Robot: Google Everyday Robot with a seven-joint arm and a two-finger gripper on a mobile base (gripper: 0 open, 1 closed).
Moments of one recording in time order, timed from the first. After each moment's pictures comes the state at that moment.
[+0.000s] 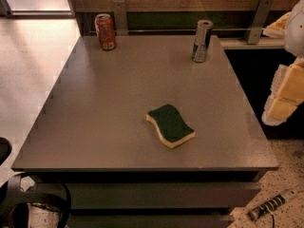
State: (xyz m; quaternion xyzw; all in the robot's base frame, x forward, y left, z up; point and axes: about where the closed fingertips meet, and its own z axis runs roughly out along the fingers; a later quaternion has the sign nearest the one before) arm 0.438 -0.212 0.994 -0.60 0.78 -0.05 0.19
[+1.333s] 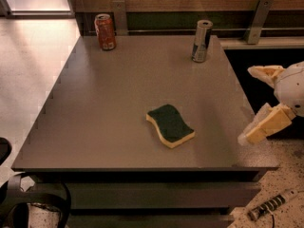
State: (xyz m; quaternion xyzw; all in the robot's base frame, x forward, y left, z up) arm 0.460 -0.207 0.899 -0.55 0.74 0.13 0.37
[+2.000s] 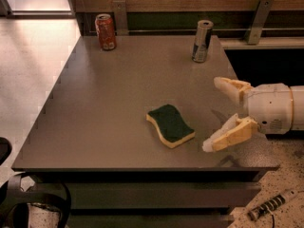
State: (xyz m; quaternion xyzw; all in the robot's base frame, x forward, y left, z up) arm 0.449 -0.128 0.895 -0.49 0.66 0.31 0.48
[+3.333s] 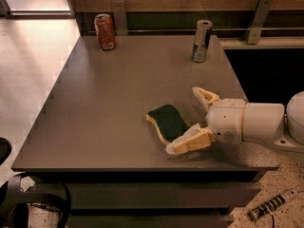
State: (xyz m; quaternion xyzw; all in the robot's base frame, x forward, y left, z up) arm 0.474 -0.074 0.845 -0.47 0.68 0.26 0.50
